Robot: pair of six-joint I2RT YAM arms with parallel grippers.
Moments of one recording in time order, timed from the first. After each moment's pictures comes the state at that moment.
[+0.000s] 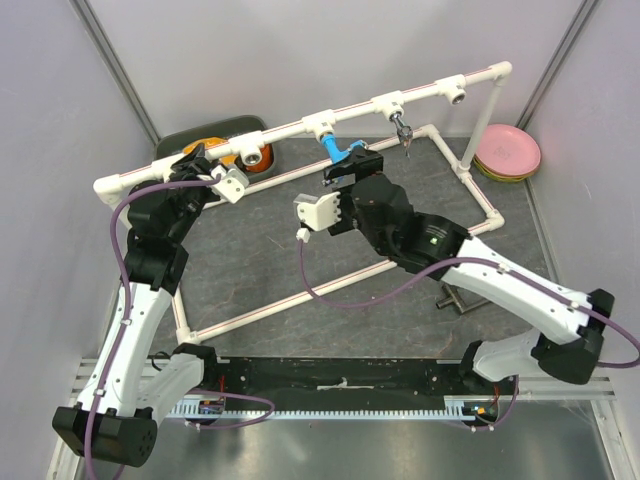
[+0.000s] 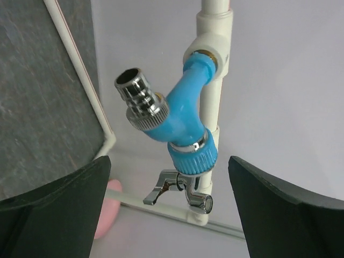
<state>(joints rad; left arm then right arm) -0.15 0.91 0.99 -0.03 0.21 0.95 1.02 1.34 1.49 -0.46 0.55 -1.25</state>
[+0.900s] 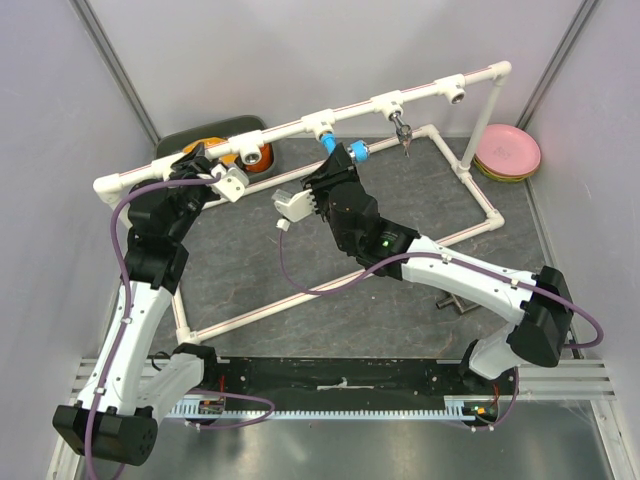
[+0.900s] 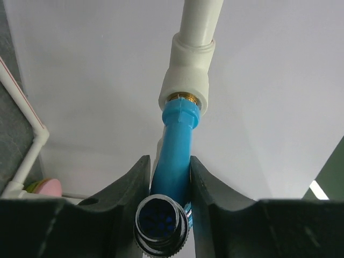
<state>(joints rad) -0.14 0.92 1.00 -0.03 0.21 0.95 1.01 1.52 1.34 0.14 0.74 -1.69</state>
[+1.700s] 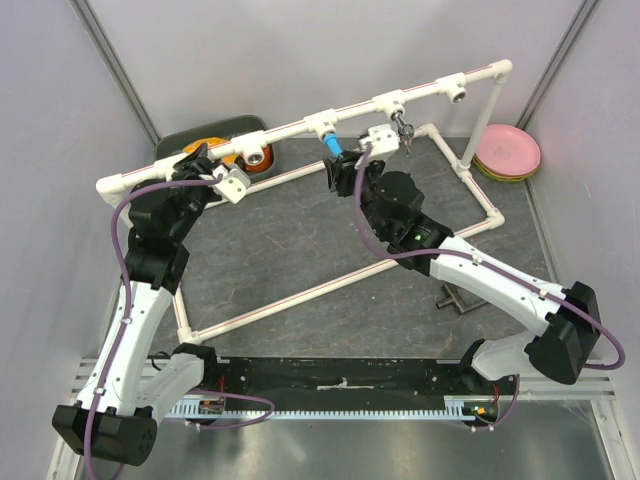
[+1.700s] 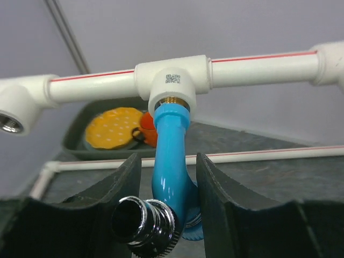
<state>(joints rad) -0.15 0.92 1.00 -0.03 0.22 0.95 0.86 1.40 1.24 0.27 0.46 0.01</state>
